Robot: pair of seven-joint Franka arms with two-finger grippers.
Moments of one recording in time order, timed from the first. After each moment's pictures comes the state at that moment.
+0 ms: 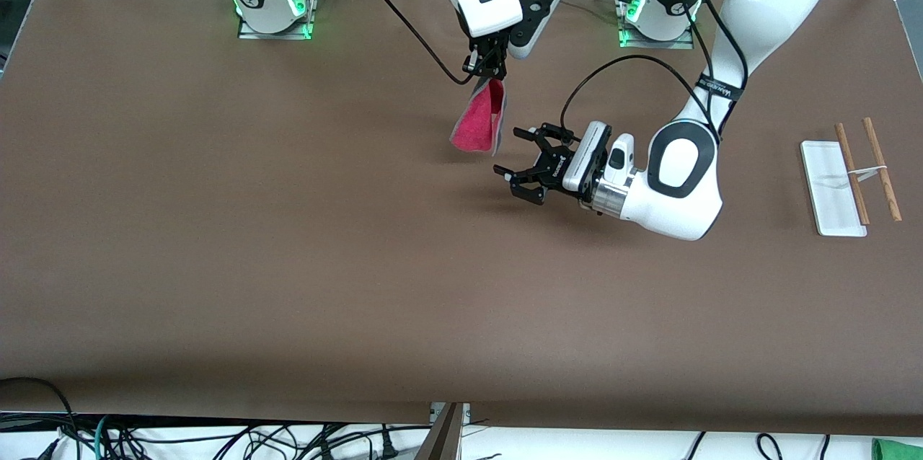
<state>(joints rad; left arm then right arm) -0.04 0.62 -0.32 -1.63 -1.17 1.68 2.19 0.42 0.53 0.72 -1.16 -0.31 1.78 -0.01</state>
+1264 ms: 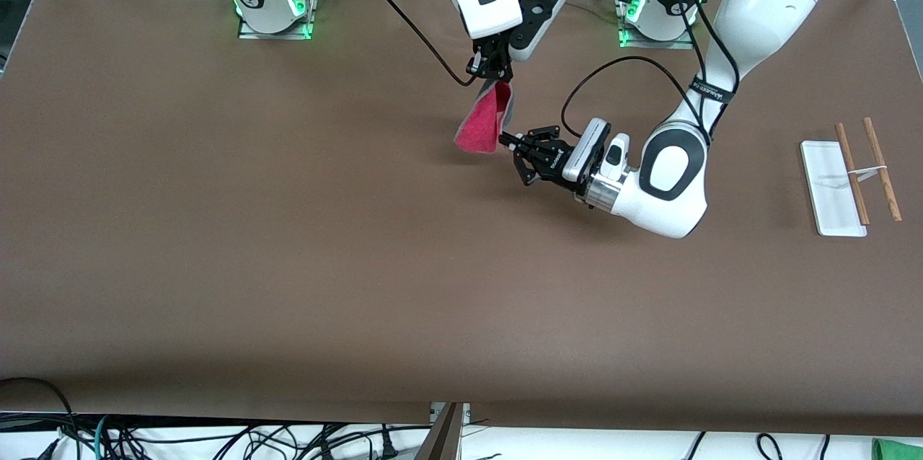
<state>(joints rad) -0.03 0.62 -0.32 -1.69 -1.19 1.64 2.34 0.42 0.53 0.71 -1.16 -0.31 1.83 0.04</state>
